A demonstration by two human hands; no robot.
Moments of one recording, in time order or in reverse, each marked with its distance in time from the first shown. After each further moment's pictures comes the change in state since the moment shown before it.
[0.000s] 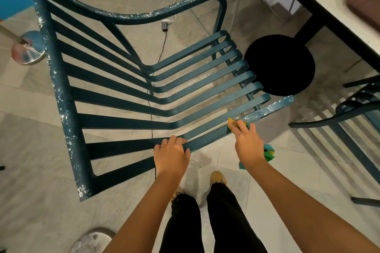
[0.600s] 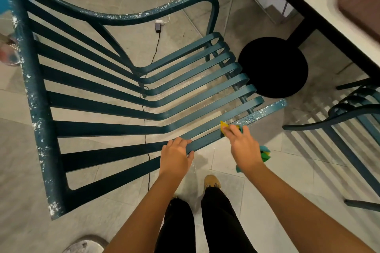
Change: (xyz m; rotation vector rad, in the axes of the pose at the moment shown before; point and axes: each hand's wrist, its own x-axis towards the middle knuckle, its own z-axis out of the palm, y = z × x) left_hand 0.026 0.024 0.023 -0.124 -0.040 0.115; right_hand 0.007 0.019 0.003 -0.013 0.040 -0.123
